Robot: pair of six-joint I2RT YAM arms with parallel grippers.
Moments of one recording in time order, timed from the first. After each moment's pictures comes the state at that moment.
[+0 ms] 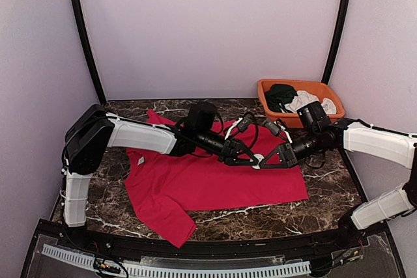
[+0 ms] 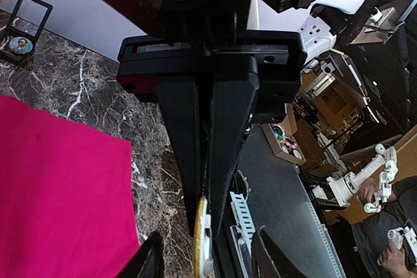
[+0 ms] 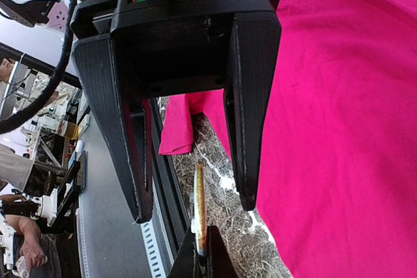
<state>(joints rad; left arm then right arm) -0.90 2.12 1.46 0.33 1.06 -0.41 0.48 1.30 0.84 -0.49 -0.97 0.00</state>
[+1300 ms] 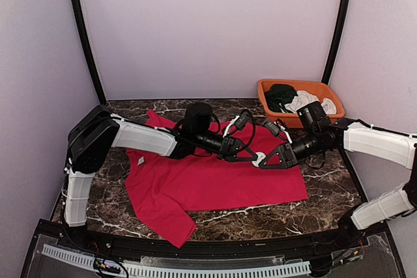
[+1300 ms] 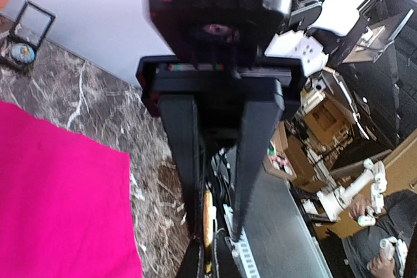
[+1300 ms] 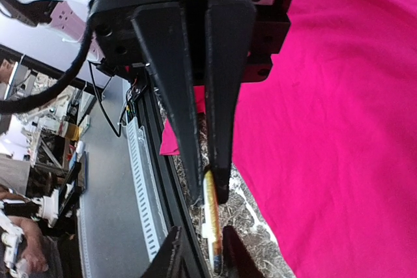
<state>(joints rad) -0.88 2.15 1.44 0.50 1.08 -0.55 0.49 1.30 0.84 -0.50 -0.97 0.01</state>
